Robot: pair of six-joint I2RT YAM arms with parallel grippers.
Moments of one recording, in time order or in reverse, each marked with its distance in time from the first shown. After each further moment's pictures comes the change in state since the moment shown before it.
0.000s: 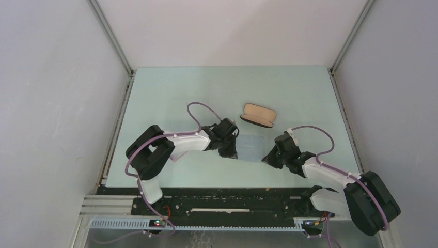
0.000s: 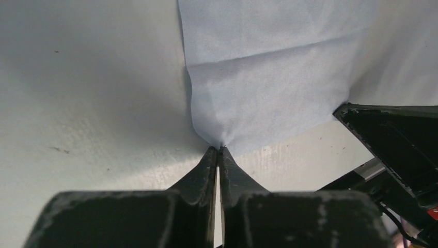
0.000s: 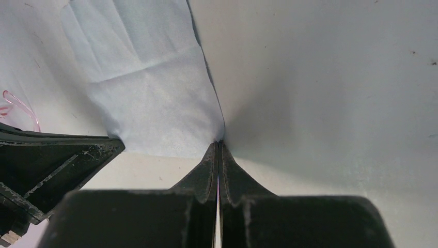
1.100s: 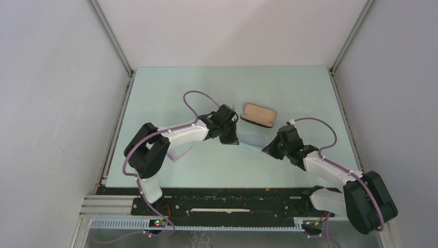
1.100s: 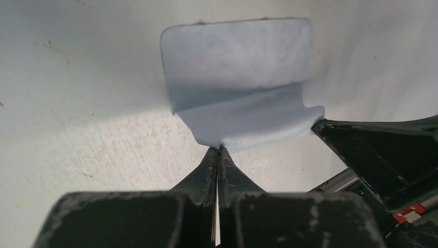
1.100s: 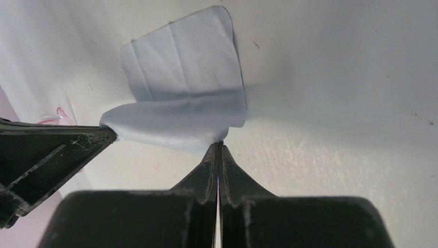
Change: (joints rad) left arm 0.070 -0.001 0.135 -0.069 -0.016 0.036; right arm -0.089 0.007 0.086 0.002 -0.047 -0.054
